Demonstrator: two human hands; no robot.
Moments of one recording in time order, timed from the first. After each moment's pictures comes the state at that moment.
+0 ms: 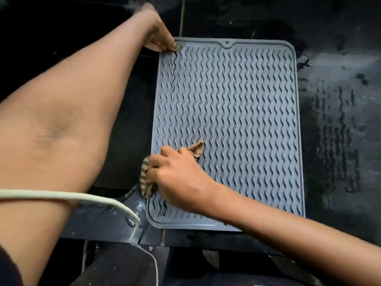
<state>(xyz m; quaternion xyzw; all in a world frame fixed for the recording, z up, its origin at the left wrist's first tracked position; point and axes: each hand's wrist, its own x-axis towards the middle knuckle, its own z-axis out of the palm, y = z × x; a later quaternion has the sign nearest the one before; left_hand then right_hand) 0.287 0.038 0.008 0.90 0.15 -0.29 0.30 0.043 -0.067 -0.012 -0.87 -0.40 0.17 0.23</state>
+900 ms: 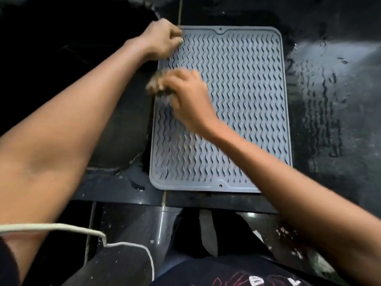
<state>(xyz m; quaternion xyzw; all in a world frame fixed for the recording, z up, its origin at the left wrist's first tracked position) 0.220 0.042 -0.008 0.97 -0.05 -0.12 0.21 0.085 -0.075 -0.012 -0.91 -0.19 -0.05 0.37</state>
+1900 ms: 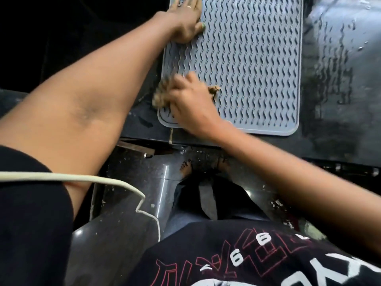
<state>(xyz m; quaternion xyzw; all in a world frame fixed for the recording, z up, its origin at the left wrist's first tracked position) 0.153 0.028 -0.051 0.98 -0.13 -0.17 0.02 -0.034 -0.072 -0.033 -0.93 -0.28 0.03 0.22</state>
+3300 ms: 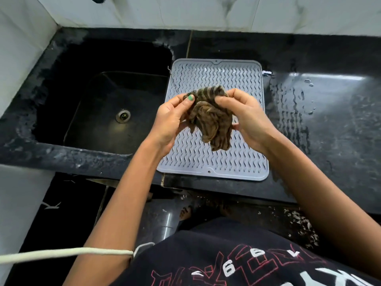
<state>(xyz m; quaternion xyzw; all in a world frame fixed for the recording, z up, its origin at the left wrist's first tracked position) -0.008 -0.021 0.059 0.64 0.12 -0.08 0.76 0.007 -0.188 0.075 -0.68 -0.01 0.18 0.71</state>
